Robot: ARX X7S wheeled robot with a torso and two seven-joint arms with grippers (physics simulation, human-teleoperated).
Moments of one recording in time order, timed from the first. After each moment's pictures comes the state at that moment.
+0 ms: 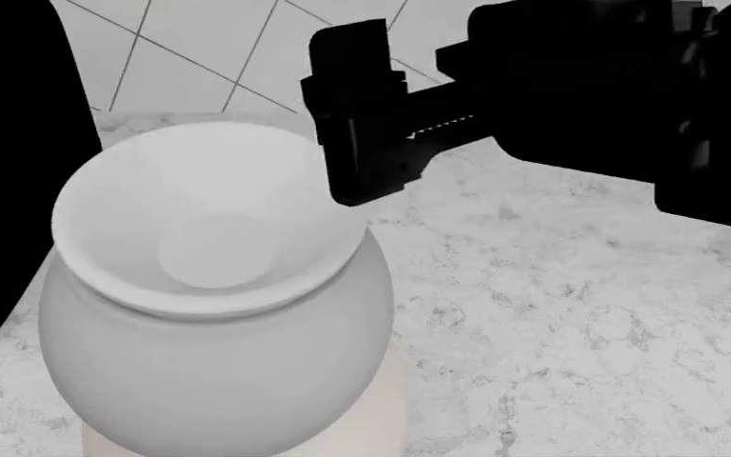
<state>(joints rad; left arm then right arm) -0.73 -0.59 -0.08 0.53 -0.67 -0.46 -0.36 1.70 0.65 -0.61 0.18 2.05 1.34 0.59</state>
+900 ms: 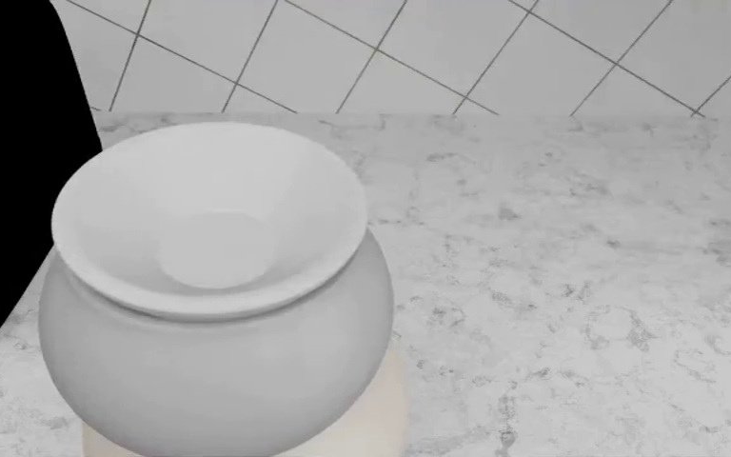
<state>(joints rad) -0.79 -0.68 -0.16 0.63 -0.83 -0.56 -0.39 1.68 1.25 -0.45 -0.15 2.33 1.17 0.90</state>
